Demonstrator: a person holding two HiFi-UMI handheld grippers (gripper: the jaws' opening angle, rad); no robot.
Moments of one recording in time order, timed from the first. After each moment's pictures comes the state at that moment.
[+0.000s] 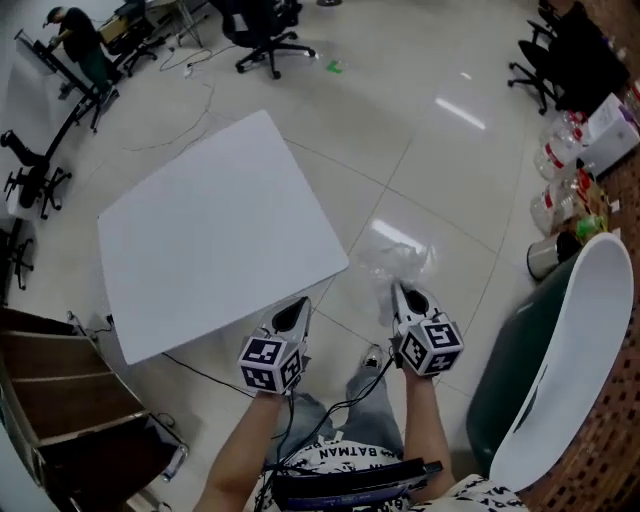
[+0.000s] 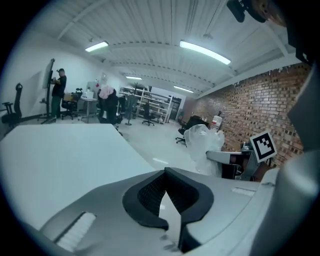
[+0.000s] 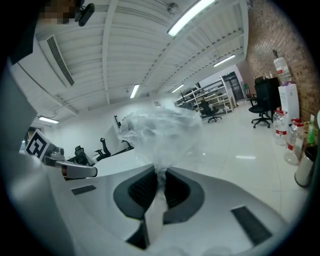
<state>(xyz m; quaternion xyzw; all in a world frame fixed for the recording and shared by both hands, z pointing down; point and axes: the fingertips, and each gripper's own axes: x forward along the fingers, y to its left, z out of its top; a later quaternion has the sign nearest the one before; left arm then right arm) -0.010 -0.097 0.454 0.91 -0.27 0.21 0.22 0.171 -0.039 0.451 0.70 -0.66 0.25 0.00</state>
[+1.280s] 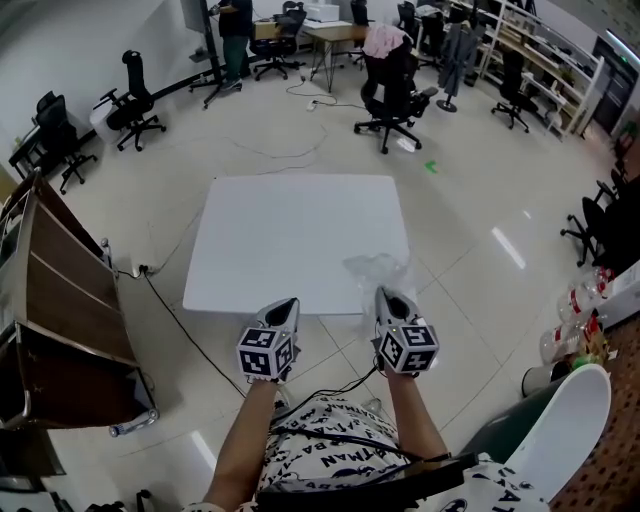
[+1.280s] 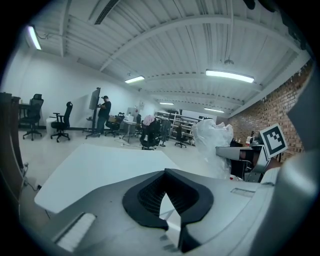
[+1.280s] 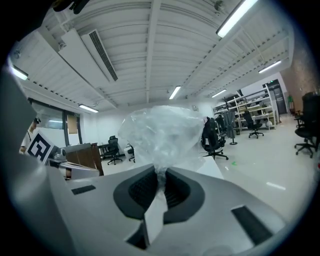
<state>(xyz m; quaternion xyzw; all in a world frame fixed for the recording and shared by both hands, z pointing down) -0.289 -0.122 0.349 0.85 -0.48 0.09 0.20 -0.097 -0.128 0.316 0.57 -0.81 0.14 0.05</state>
